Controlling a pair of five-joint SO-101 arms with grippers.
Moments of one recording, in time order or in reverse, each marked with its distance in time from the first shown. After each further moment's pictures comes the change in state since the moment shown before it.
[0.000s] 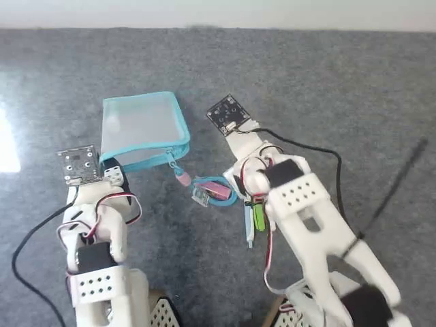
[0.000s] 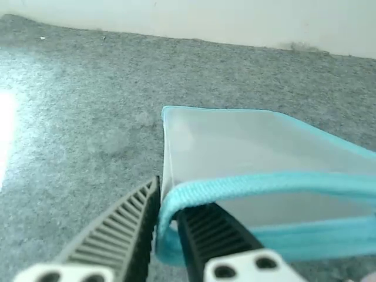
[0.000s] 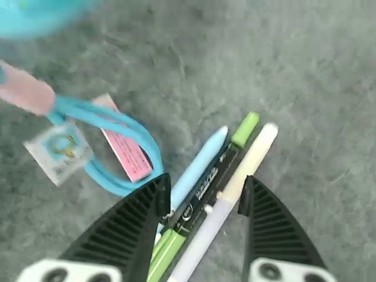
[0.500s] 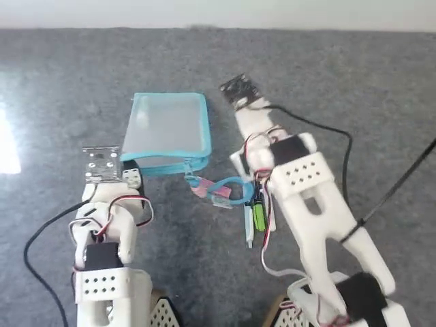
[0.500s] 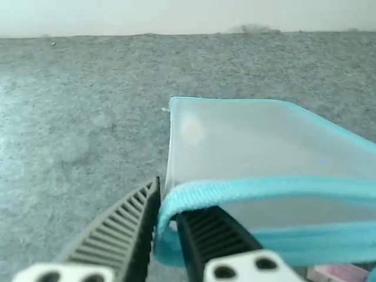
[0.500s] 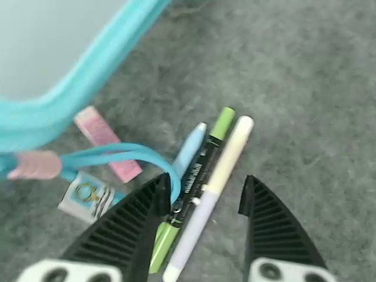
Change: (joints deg) left arm 6.9 0.0 1.4 0.0 -2.9; right arm 1.4 0.9 -12.6 11.3 -3.1
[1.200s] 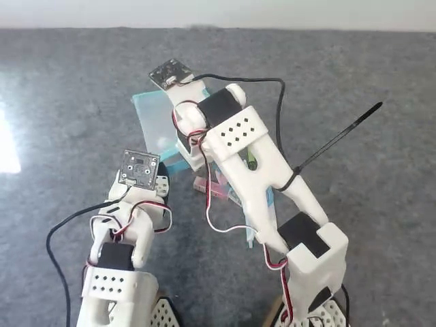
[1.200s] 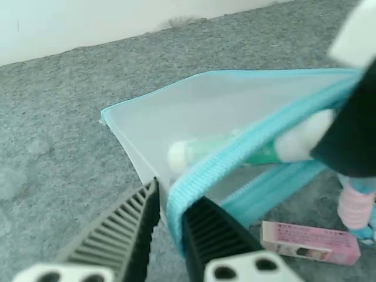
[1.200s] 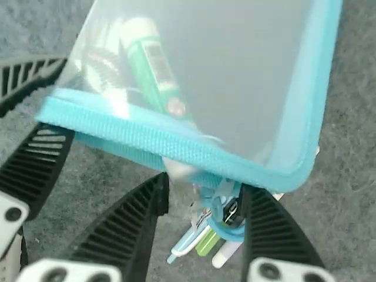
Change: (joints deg) left arm 12.2 0.0 2.8 -1.8 -5.8; right arm -12.0 35.7 -57.1 32.6 -5.7
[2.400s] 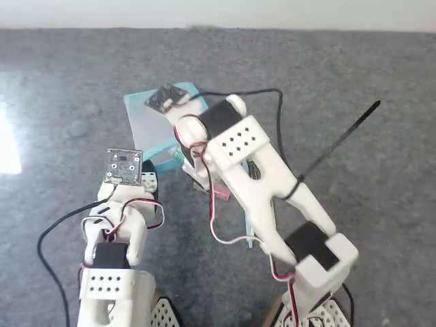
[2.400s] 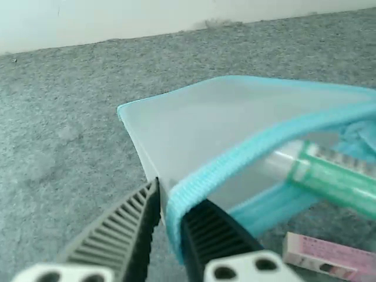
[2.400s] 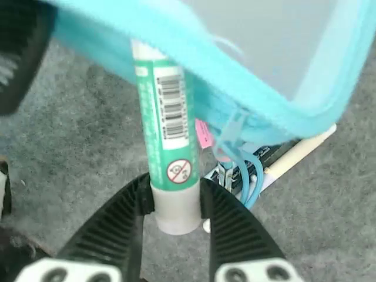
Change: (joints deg) left arm -5.2 0.0 -0.7 0.0 2.5; right arm -1.4 -4.0 8.3 3.6 7.2
